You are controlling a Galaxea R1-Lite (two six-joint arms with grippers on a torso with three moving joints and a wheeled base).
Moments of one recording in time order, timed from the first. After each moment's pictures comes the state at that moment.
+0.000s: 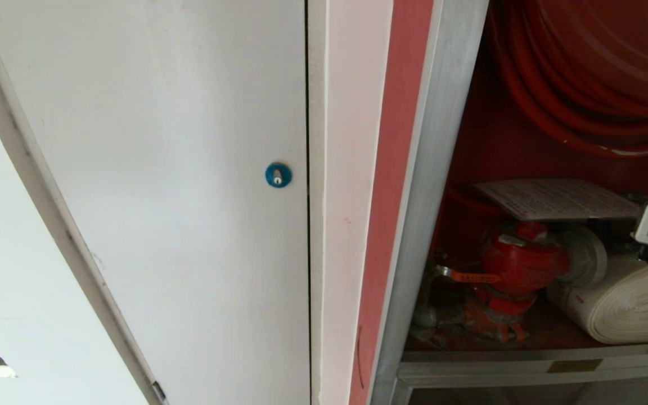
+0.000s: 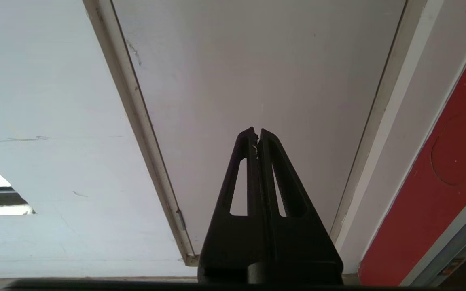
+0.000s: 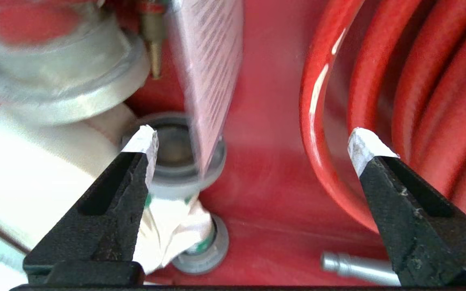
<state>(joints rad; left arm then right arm) 0.01 0.00 0.00 -0.01 -0.03 0.04 -0.30 1.23 -0.76 -0.34 0.14 -1.59</state>
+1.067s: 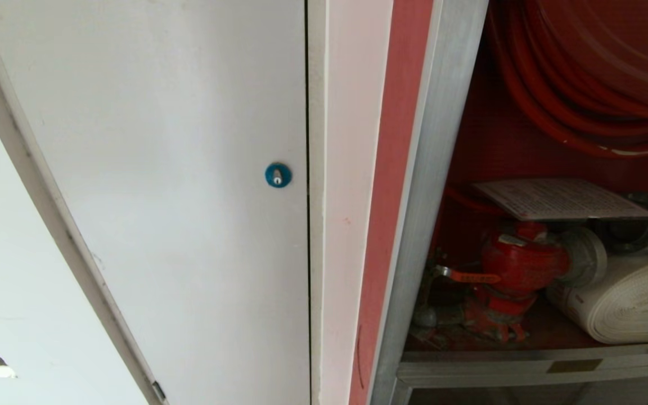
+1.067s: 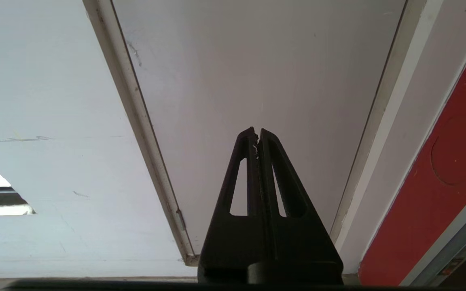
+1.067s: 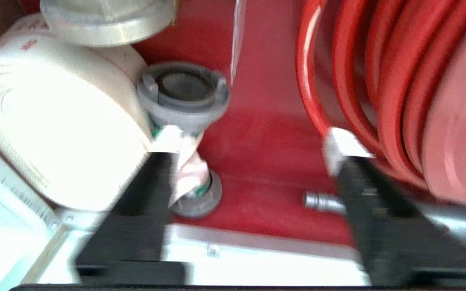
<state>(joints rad) 0.01 0.00 0.00 -0.01 -0.03 0.04 -0.50 0.92 -0.52 -0.35 0.30 -1.65</state>
